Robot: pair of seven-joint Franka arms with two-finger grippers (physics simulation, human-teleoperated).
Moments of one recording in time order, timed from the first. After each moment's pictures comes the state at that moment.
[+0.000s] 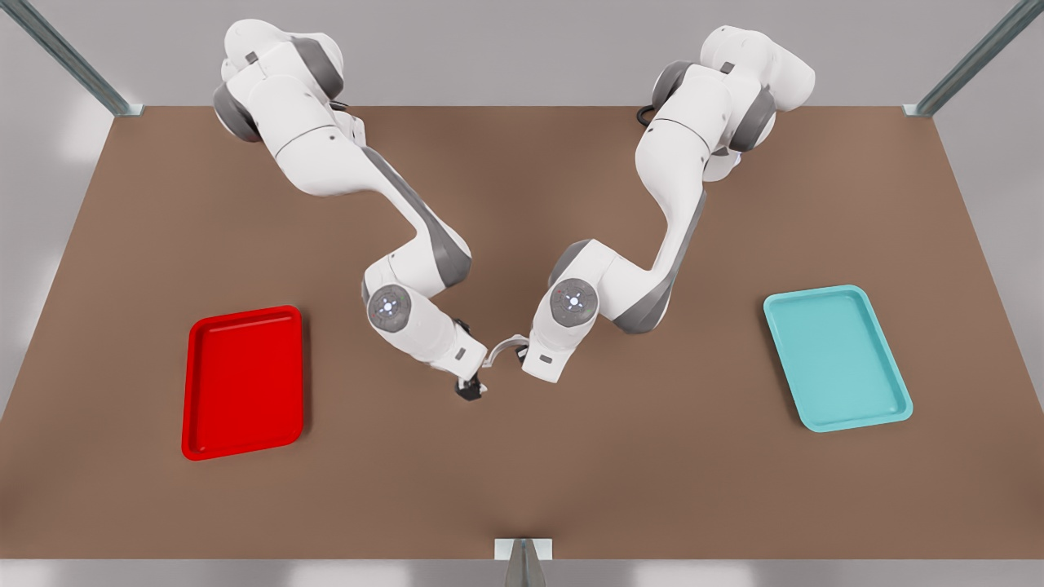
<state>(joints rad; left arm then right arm) -0.67 0.87 0.08 -0.98 -0.18 1.85 -1.00 0.38 0.72 0.23 -1.32 0.14 2.23 -1.34</state>
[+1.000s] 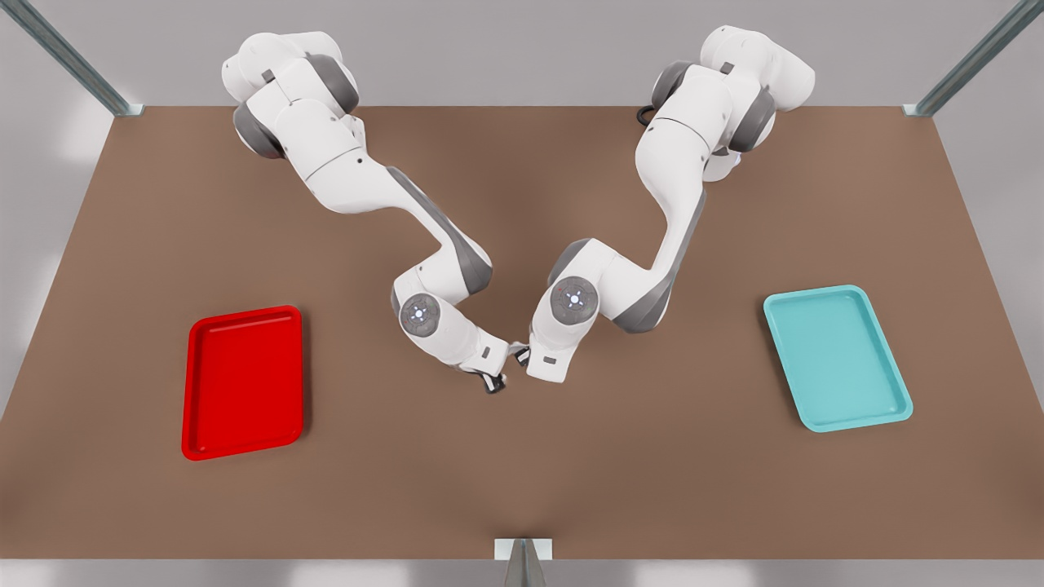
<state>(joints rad) -0.67 0.87 0.08 -0.97 -0.18 1.86 -1.13 0.43 0.82 0.22 -1.32 0.13 2.35 -1.48</state>
